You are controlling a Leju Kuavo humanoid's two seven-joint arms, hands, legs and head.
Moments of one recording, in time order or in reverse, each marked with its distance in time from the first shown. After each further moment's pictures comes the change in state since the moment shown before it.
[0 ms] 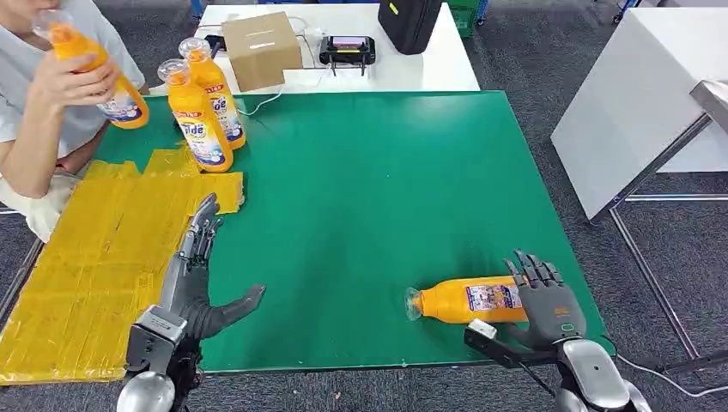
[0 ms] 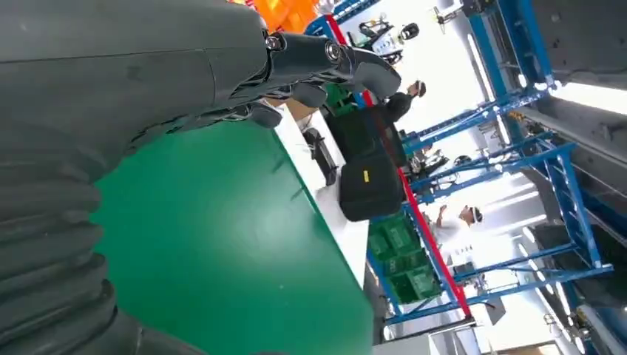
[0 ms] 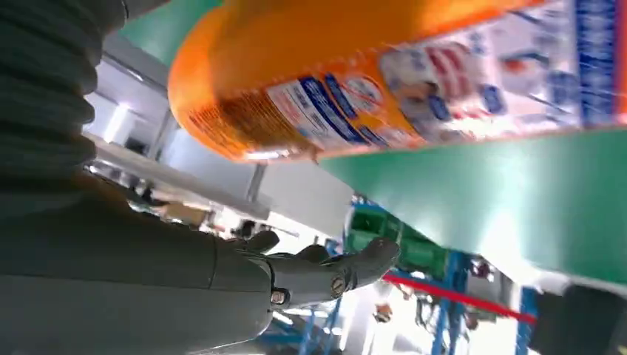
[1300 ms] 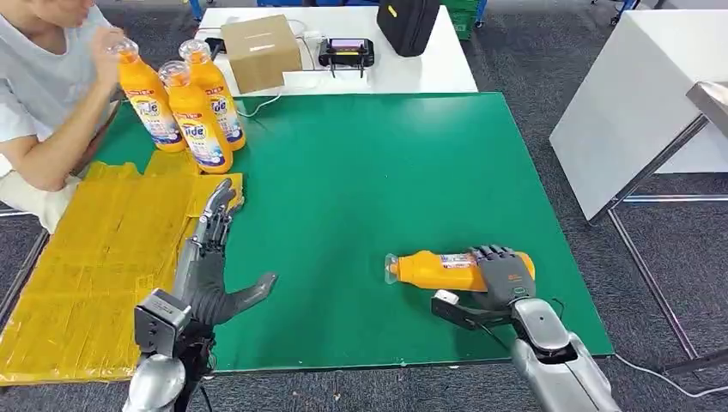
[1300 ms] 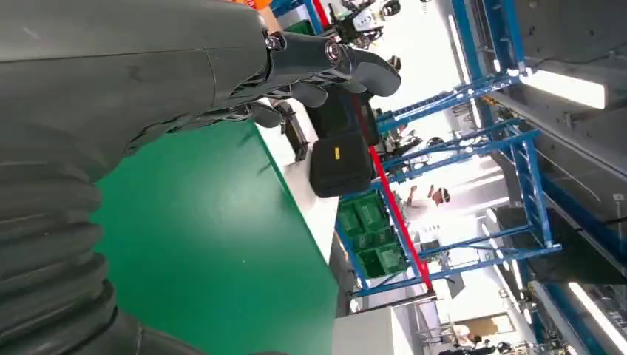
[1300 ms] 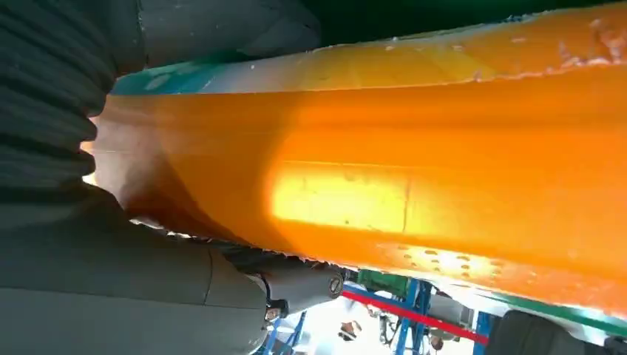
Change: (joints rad) left arm -0.077 -0.003 -0.053 0.050 0.084 -0.010 0.002; right arm -0.330 0.118 0.138 0.465 0.030 -0.042 -0.073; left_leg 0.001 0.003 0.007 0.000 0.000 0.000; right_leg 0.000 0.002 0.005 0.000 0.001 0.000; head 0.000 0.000
